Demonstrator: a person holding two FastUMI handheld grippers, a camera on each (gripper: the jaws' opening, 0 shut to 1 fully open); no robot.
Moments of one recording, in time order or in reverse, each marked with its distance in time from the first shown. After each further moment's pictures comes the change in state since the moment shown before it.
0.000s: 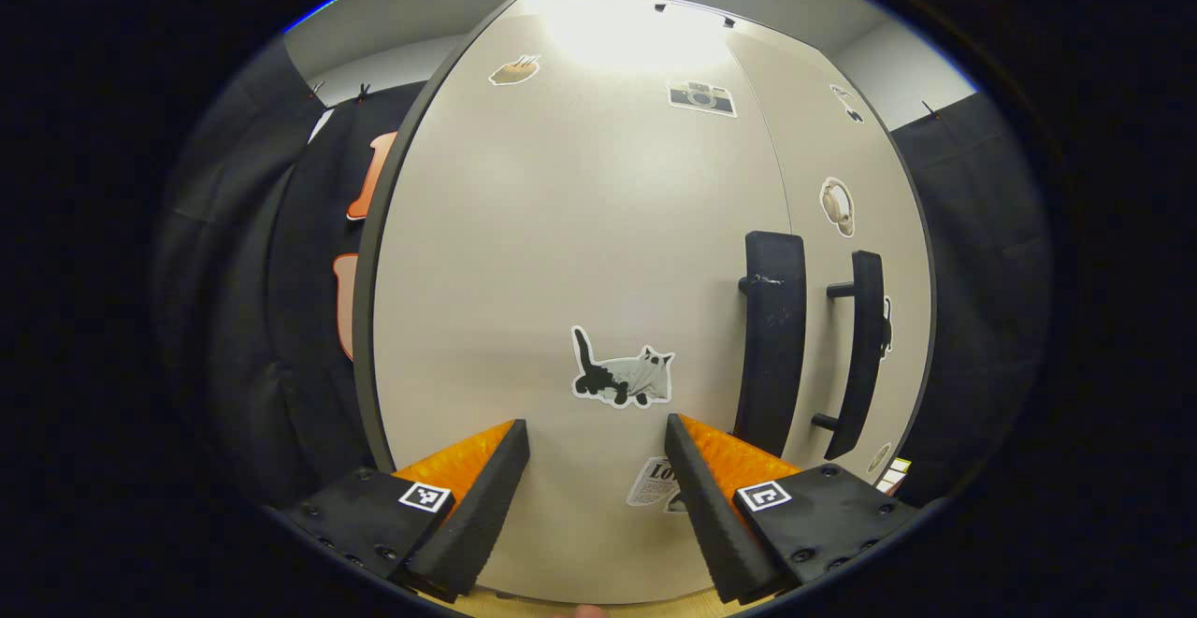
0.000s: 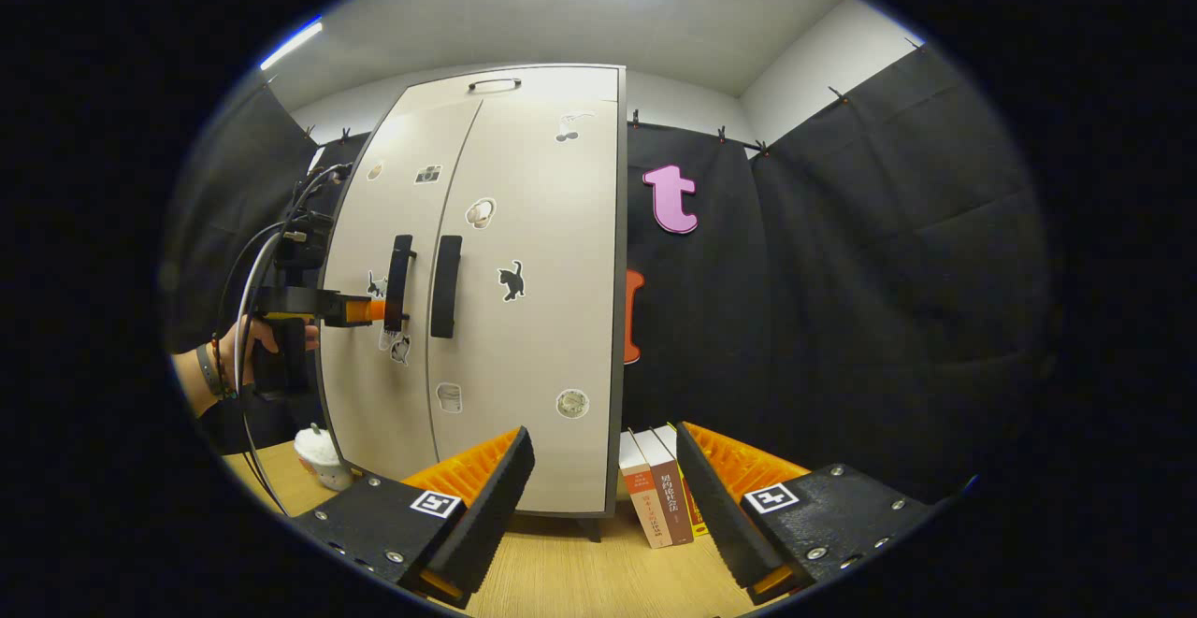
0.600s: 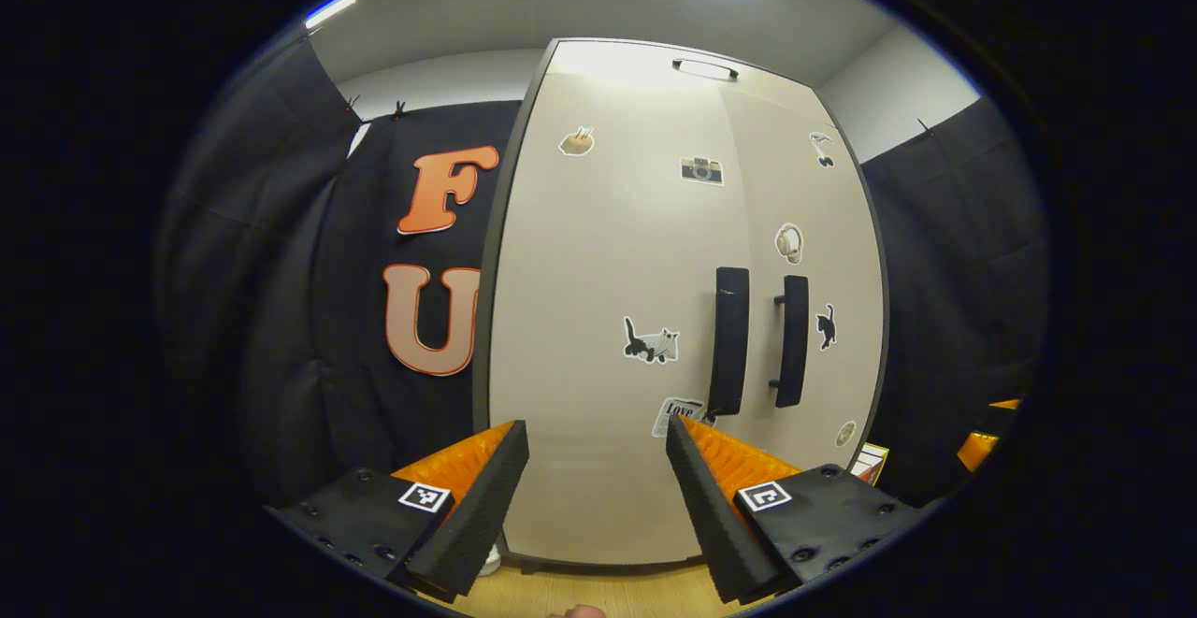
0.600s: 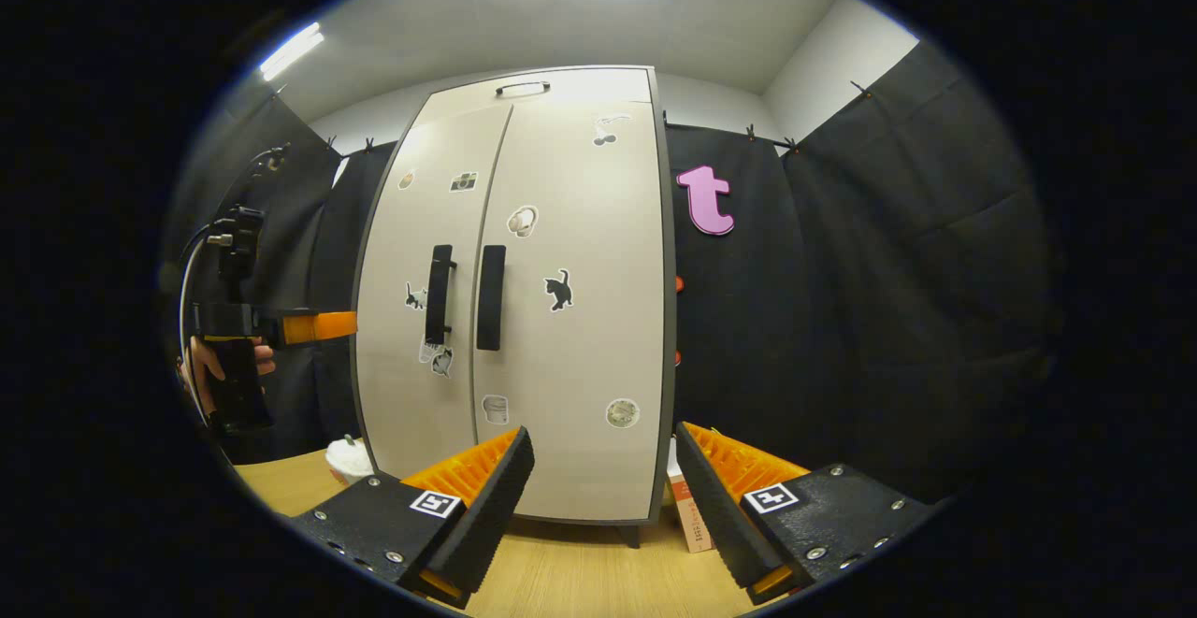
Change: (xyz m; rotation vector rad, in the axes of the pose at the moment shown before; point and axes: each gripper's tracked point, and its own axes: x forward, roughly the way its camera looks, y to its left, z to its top) left arm -0.139 0.029 0.005 0.004 -0.043 0.055; right arm 0.010 0.053 0.009 0.036 -0.010 0.133
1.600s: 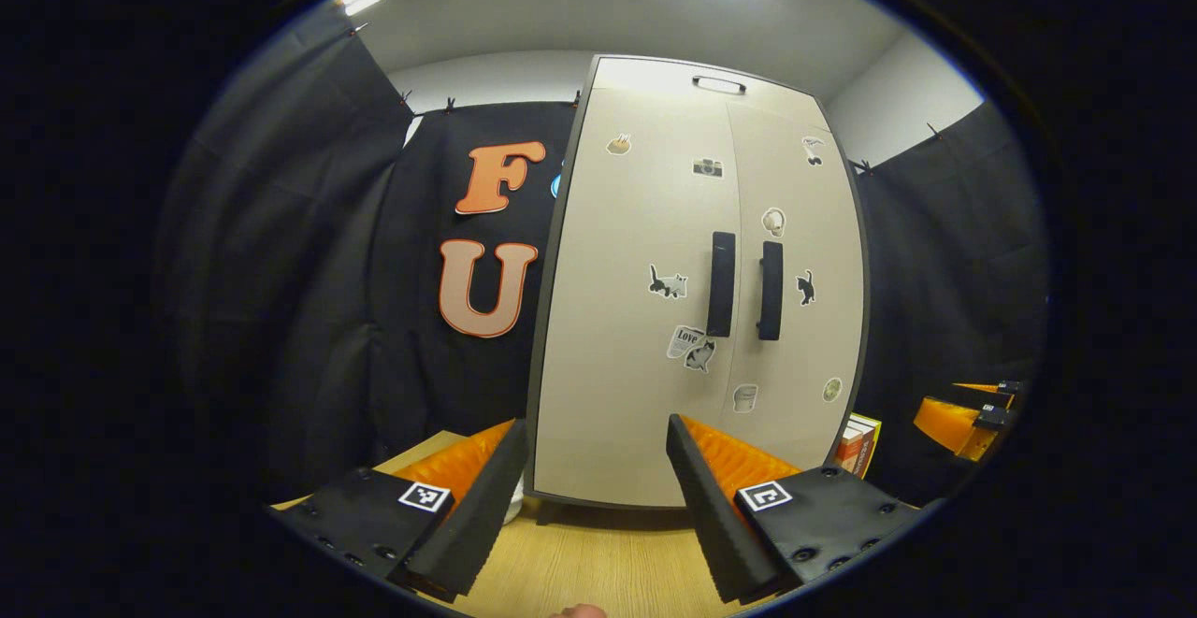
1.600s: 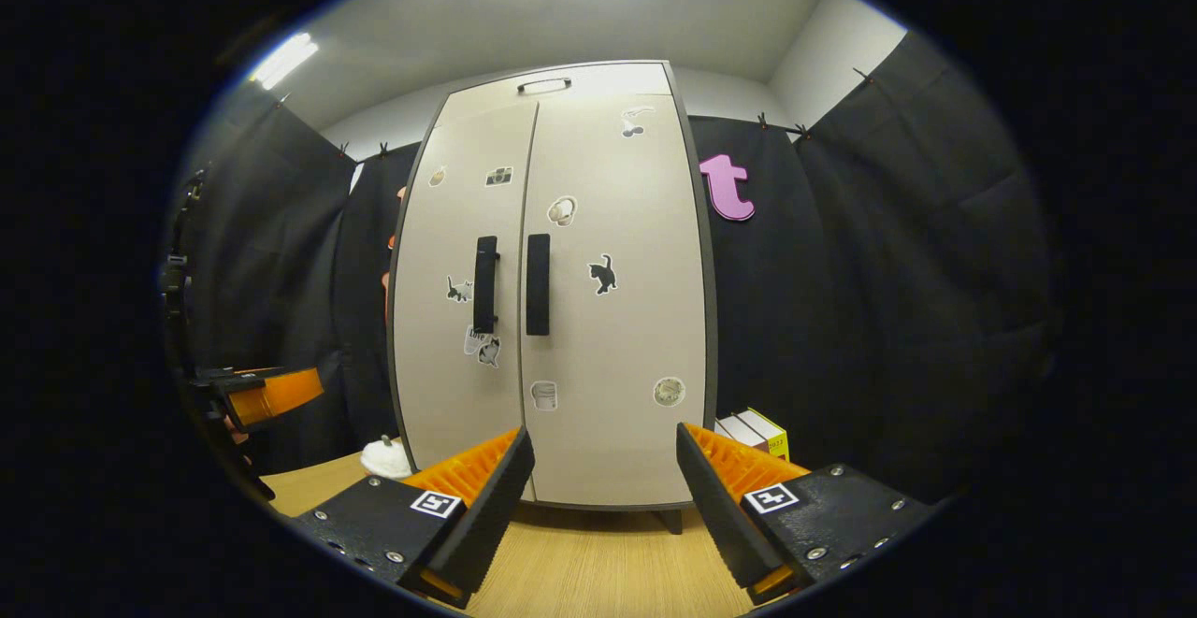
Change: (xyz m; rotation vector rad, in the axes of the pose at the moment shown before) left arm -0.105 0.012 -0.051 -0.048 0.018 0.079; right arm -0.020 0.032 -0.017 0.046 0.021 0.034
